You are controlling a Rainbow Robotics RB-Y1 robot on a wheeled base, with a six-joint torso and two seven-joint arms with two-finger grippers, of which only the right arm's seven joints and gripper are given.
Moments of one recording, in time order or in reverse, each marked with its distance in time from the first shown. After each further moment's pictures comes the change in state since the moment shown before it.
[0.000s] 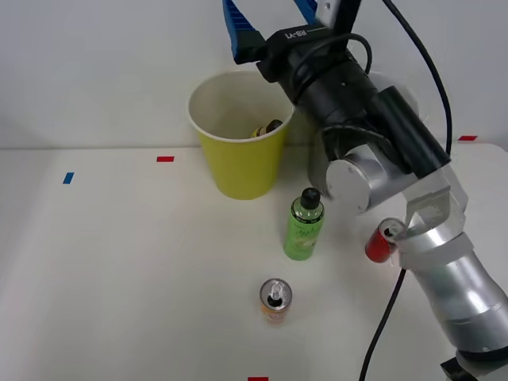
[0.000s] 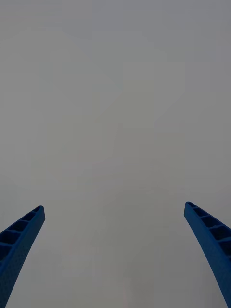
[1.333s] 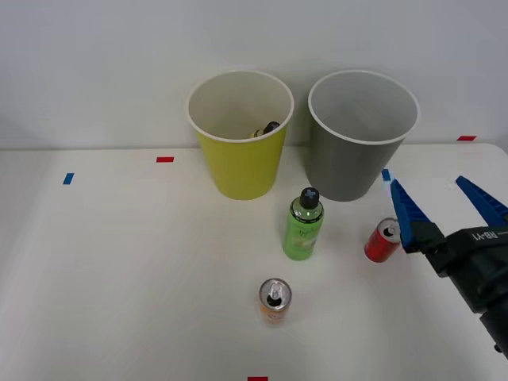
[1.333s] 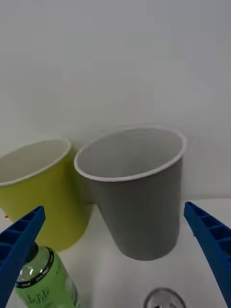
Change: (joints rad) arm 1.140 -0.171 -0.247 -0.707 0.020 0.055 -0.072
